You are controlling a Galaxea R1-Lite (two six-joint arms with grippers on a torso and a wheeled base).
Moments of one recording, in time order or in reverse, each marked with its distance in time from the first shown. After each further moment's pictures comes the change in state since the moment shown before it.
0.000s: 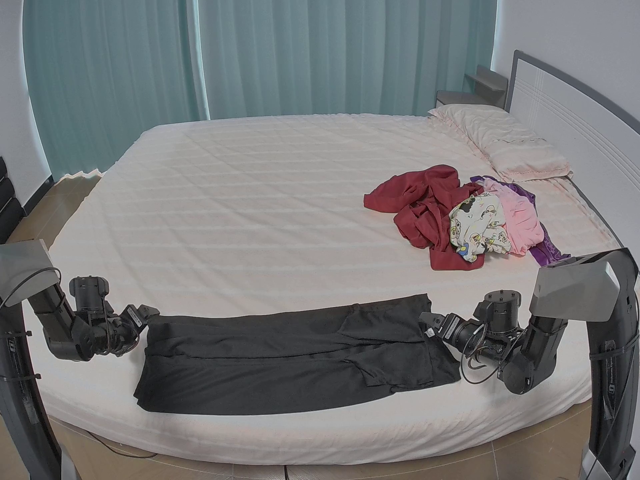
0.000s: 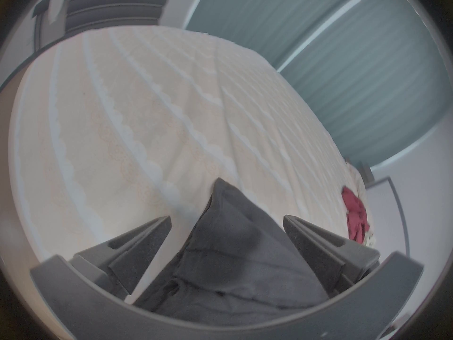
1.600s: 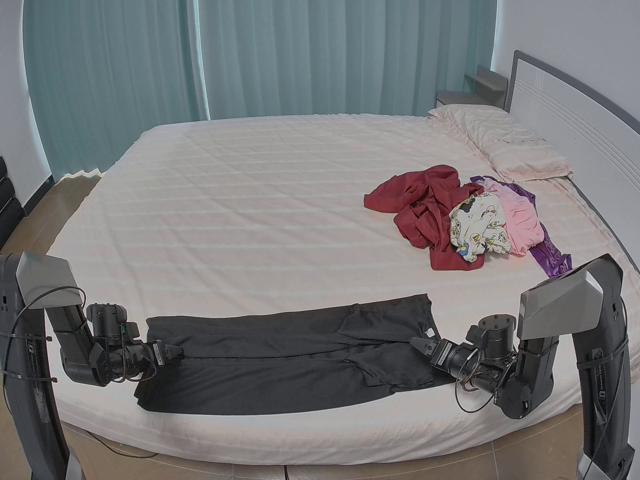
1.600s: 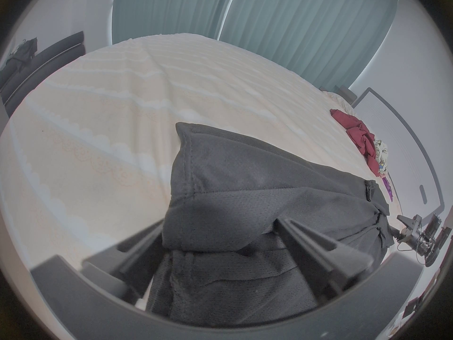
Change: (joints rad) left arm -0.068 0.124 0.112 -0.167 -0.062 0.450; right arm 0.066 0.057 0.147 -0.181 0.002 -0.010
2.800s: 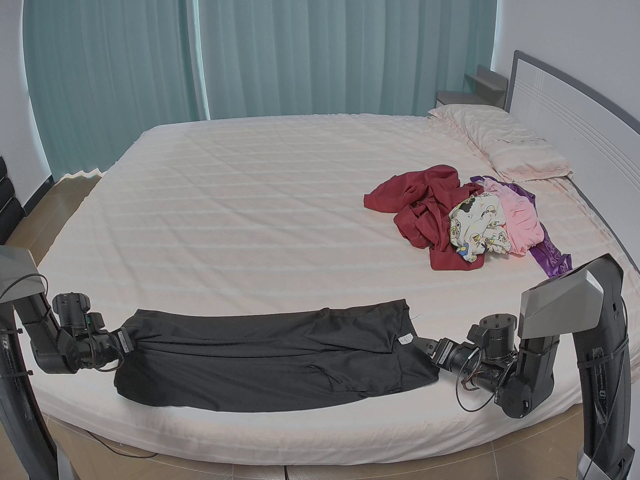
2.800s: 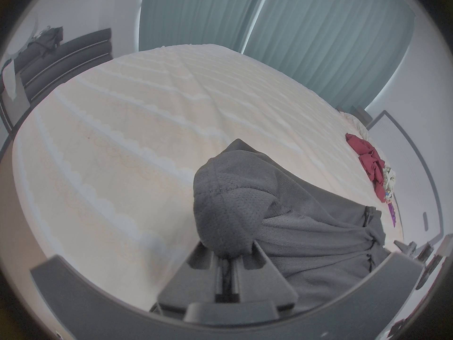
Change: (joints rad) left arm 0.183 -0.119 0.011 0.097 -0.017 0.003; right arm -0.007 0.000 -0.001 0.000 0.001 0.000
